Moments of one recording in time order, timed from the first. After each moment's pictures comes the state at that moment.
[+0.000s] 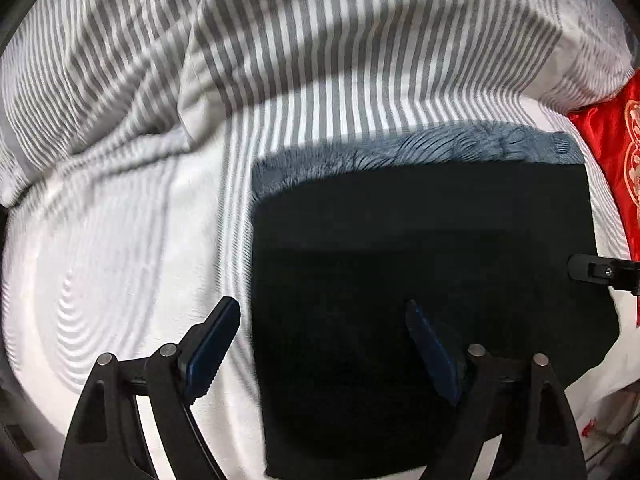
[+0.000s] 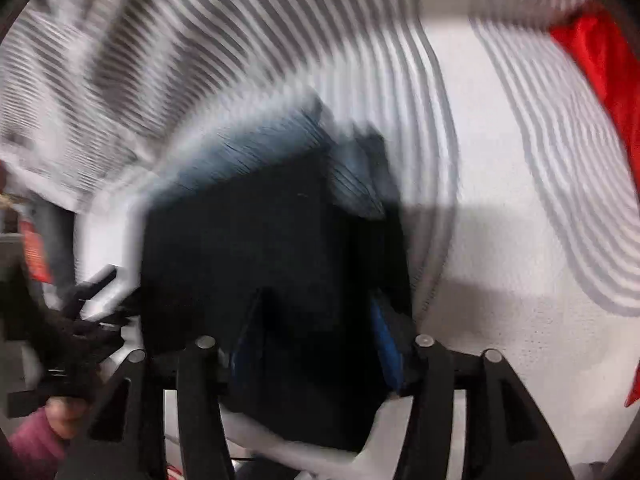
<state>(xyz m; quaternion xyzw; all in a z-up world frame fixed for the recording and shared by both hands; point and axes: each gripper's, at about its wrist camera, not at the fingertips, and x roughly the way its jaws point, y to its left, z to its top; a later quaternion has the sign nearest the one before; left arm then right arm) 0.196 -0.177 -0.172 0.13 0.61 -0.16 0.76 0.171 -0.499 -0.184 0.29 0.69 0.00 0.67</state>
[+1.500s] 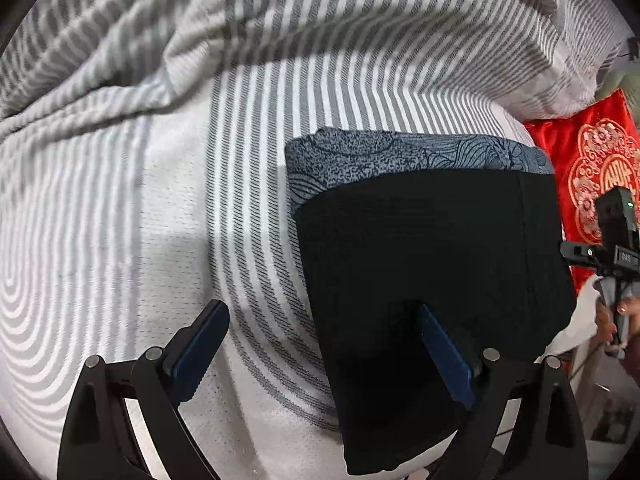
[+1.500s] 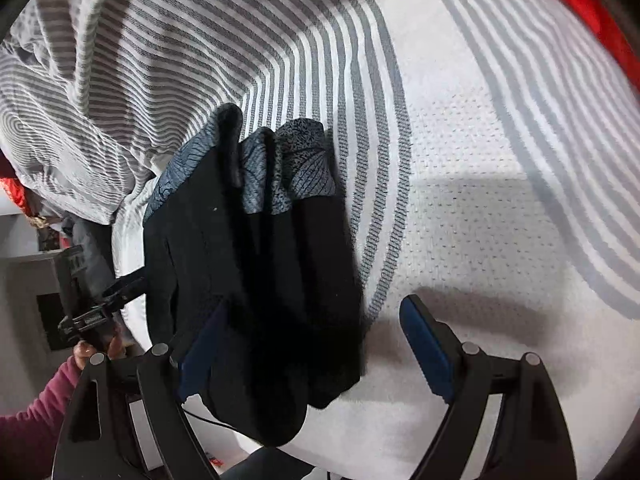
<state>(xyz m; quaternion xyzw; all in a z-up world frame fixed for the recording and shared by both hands) 0.241 -0.111 -0.199 0.02 0.68 -0.28 0.68 0.152 -0.553 -0.196 0.38 0.66 0.08 0.64</state>
